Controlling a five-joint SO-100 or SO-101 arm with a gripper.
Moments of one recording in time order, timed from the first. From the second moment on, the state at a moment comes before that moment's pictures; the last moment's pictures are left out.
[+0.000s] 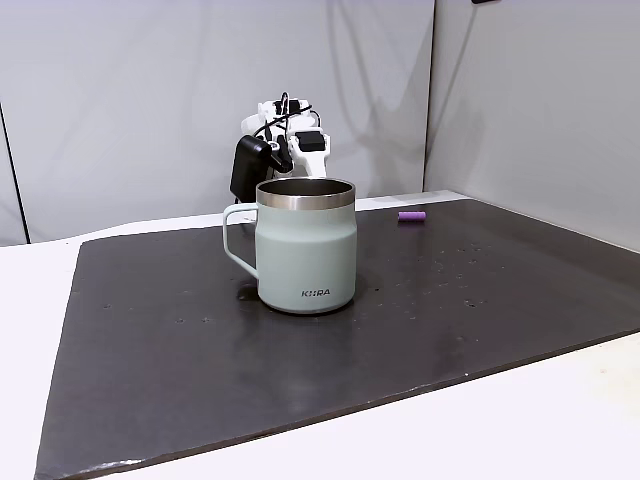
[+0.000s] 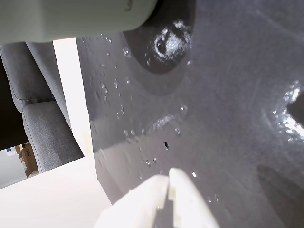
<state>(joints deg) 0.5 189.5 177.8 46.7 -2.3</state>
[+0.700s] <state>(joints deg) -2.8 189.5 177.8 47.6 -12.2</state>
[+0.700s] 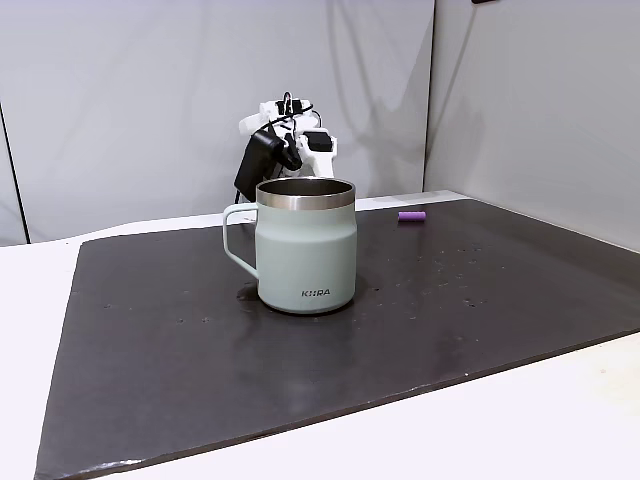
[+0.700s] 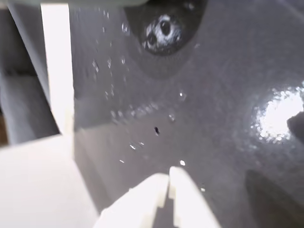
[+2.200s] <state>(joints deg) -43.9 127.1 115.8 76.0 -73.4</state>
